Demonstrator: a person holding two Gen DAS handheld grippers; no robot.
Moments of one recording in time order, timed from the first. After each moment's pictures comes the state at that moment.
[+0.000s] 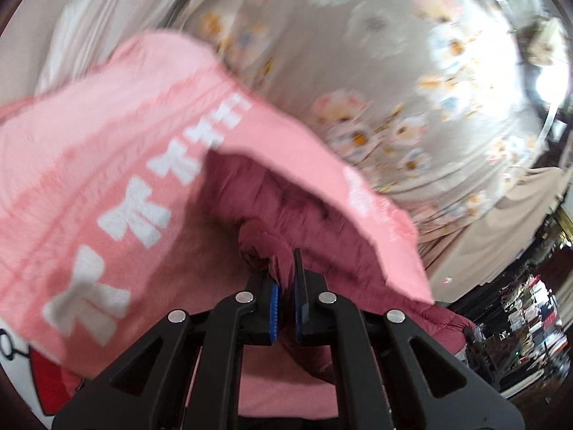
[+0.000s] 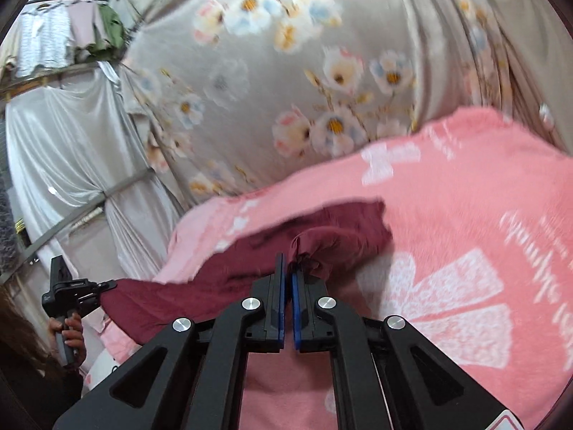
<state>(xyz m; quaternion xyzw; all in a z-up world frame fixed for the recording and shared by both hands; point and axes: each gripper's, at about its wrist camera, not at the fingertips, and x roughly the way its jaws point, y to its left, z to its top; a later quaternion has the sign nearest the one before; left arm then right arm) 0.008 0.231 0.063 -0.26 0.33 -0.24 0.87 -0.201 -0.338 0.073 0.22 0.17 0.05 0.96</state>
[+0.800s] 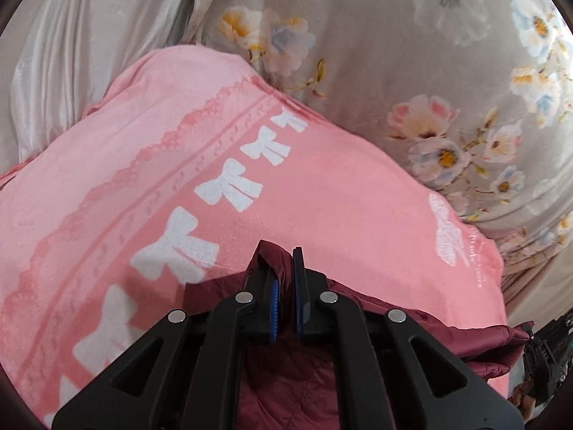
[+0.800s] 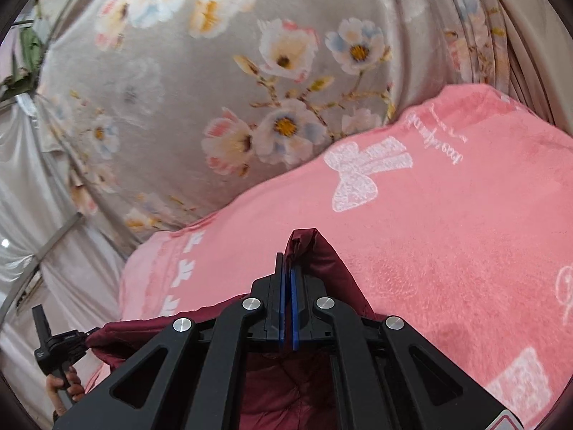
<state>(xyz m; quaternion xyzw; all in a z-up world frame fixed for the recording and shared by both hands) 0.243 0.137 0.037 -0.18 0.38 -0.08 0.90 0.071 -0.397 0.054 0.29 0.23 -0.04 0.93</state>
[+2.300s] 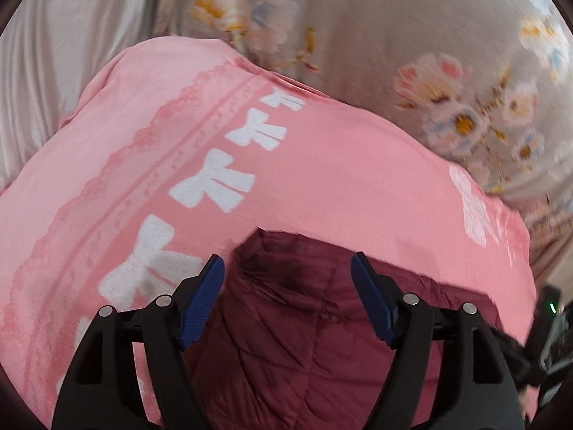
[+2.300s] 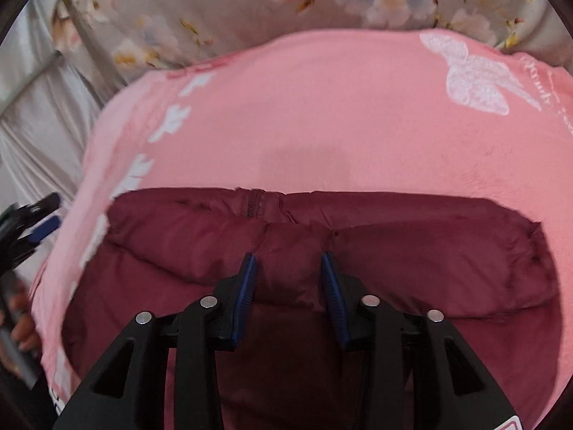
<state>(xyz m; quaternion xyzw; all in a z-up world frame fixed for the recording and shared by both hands) 0.269 0.091 0.005 -0.10 0.40 -0.10 0.91 0.229 -0.264 -0.045 0.13 0.46 0.05 0.88</state>
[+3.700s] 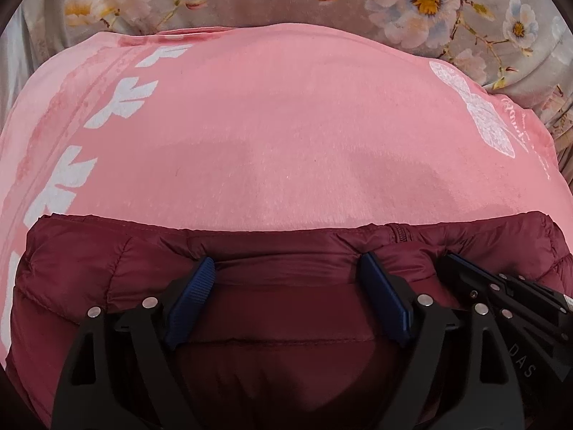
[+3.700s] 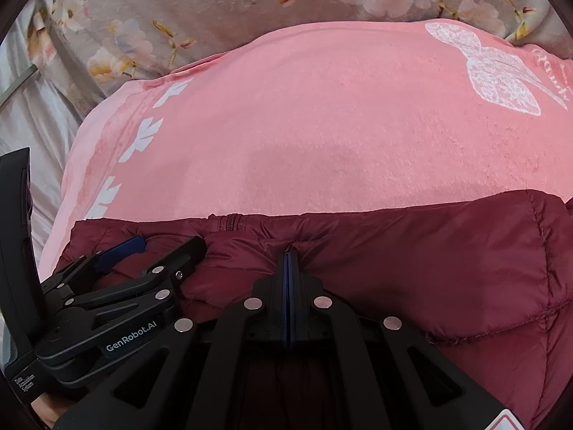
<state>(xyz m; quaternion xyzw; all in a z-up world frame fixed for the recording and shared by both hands) 0.343 -0.077 -0.100 0.03 0.44 -0.13 0.89 0.287 -0.276 -0.086 0.14 0.43 0.05 0.89</state>
